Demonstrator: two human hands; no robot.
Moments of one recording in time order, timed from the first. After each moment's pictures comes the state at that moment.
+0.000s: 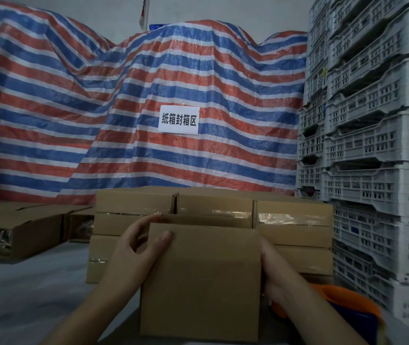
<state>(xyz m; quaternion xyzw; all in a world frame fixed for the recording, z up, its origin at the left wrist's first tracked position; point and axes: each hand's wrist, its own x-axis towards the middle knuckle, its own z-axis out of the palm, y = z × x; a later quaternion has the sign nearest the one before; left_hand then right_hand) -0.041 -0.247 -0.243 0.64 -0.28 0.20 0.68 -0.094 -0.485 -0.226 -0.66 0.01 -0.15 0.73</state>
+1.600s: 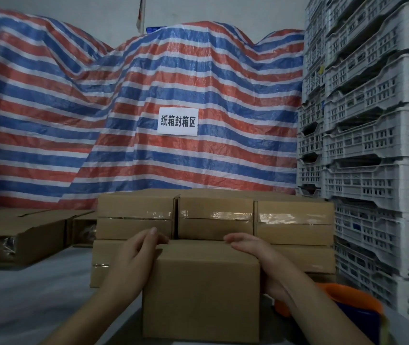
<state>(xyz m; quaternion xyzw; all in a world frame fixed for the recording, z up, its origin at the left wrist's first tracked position) -0.030 -0.245 -0.243 0.73 -0.28 0.28 0.55 -0.092 -0.488 -0.219 -0.69 -0.01 -0.08 0.72</state>
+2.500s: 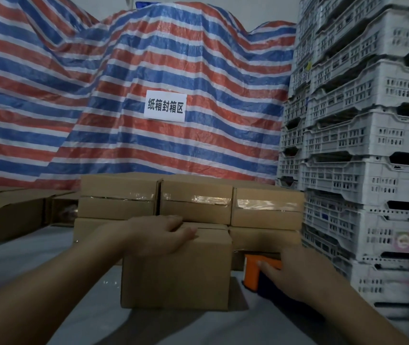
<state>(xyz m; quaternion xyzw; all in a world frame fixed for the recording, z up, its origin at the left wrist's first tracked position) -0.050 -0.281 -0.187 0.93 -0.33 0.02 0.12 -0.169 -0.561 -0.241 -0.96 0.17 -0.20 -0.06</state>
